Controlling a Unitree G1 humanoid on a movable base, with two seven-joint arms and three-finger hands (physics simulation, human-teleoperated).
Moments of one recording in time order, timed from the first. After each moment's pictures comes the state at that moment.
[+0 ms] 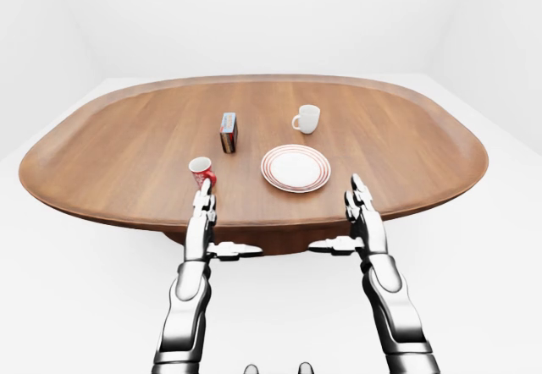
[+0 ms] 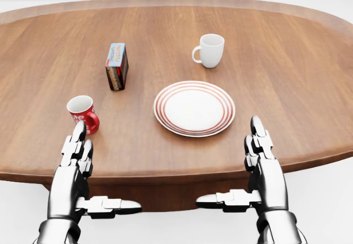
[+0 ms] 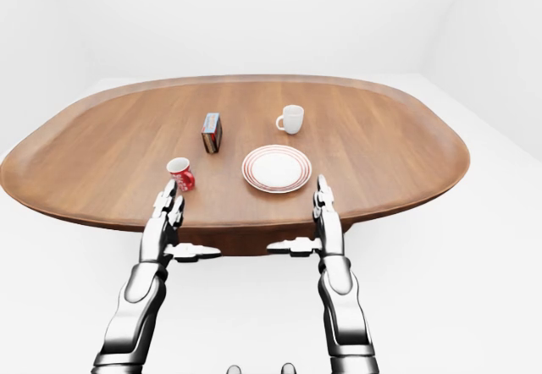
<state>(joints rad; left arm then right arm) 0.00 0.01 0.01 0.00 0.00 0.00 -0.02 0.00 -0.01 -0.02 -0.03 0.02 0.04 0.01</state>
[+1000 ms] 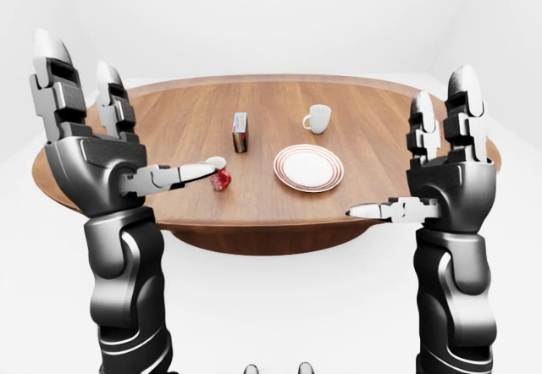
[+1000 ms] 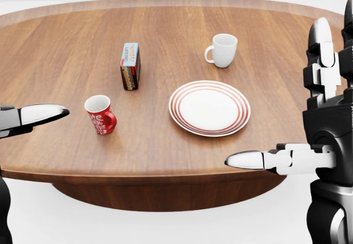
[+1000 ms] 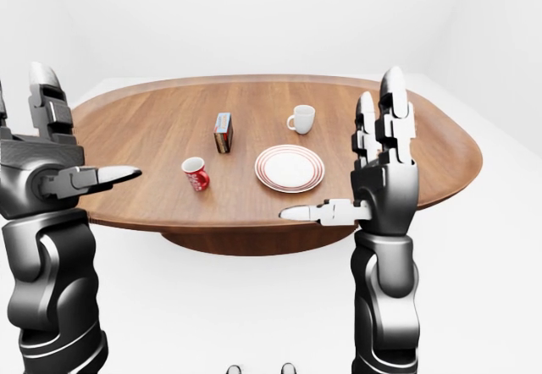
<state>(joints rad) -0.29 0.12 0.18 -0.59 -0.32 0.09 0.18 -0.11 -0.07 -0.13 -0.65 0.16 0.09 0.02</state>
